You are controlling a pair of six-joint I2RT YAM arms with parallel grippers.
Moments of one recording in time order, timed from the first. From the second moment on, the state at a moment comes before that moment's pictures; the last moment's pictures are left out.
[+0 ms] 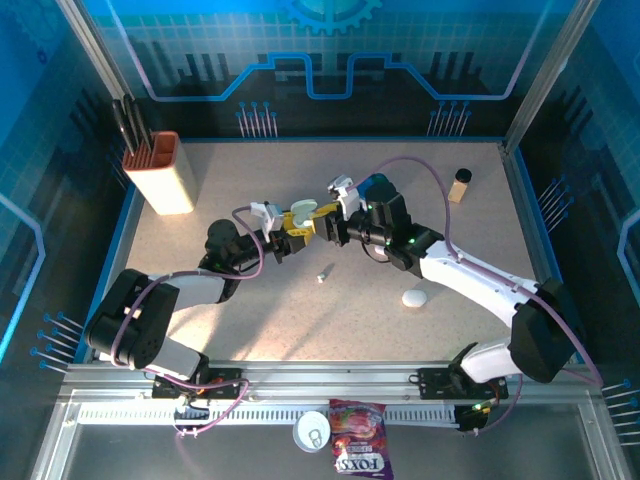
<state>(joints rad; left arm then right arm) -0.33 1.48 0.48 1.07 0.74 -0.14 0.68 1.40 1.01 0.03 -0.31 0.18</state>
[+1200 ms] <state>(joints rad) -0.27 1.36 0.46 1.03 0.66 -0.07 0.60 1.79 1.08 -0.25 -0.47 0.44</state>
